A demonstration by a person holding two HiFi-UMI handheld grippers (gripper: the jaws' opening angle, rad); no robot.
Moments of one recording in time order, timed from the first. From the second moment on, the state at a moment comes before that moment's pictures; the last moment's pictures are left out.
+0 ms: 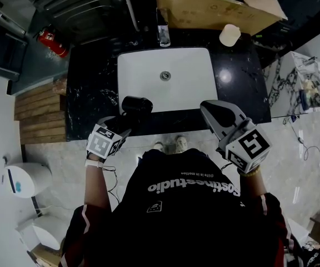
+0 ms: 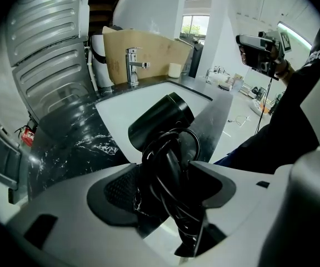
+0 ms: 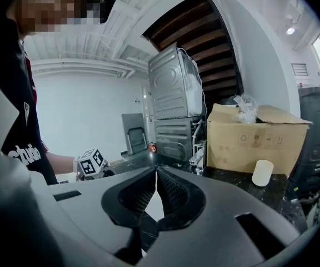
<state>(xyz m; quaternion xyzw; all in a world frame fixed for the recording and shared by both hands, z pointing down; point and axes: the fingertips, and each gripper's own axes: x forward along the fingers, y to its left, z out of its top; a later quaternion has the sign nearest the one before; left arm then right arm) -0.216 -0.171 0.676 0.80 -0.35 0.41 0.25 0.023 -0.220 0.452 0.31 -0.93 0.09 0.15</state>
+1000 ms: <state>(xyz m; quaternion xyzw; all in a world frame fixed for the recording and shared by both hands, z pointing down) -0.245 -0.199 0.613 0.81 -0.43 0.33 0.21 0.020 -0.226 0.453 0.31 -0.94 0.09 0.15</state>
